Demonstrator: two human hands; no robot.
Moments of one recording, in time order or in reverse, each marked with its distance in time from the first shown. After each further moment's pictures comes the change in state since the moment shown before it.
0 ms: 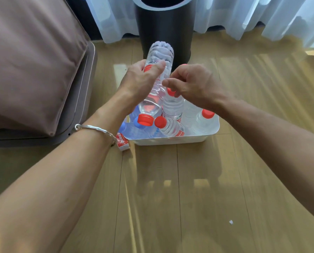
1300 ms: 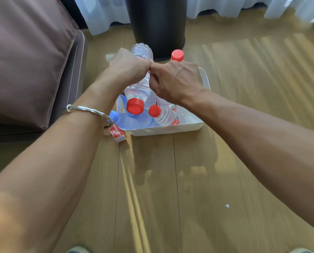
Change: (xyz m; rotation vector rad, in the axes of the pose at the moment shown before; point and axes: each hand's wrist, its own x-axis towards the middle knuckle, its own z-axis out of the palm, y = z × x) left_hand 0.004 0.017 -0.004 0.511 0.084 -0.282; right_hand -0.004 -0.021 0.028 -0.669 0.079 -0.089
